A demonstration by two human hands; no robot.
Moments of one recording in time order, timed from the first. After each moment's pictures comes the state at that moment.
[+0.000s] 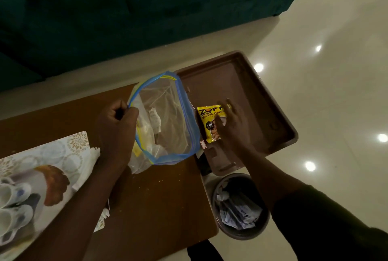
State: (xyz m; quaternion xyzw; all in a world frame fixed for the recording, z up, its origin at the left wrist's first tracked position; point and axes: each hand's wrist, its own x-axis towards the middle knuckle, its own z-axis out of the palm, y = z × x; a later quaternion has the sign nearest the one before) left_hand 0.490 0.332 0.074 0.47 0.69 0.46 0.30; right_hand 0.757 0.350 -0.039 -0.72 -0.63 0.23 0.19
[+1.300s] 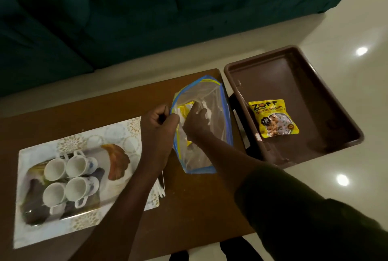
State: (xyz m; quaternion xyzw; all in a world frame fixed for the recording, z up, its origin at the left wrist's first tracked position) left_hand 0.418 0.284 0.086 0.44 0.65 0.50 0.38; right_hand 0.486 0.344 -0.039 -0.68 -0.61 0.41 -0.02
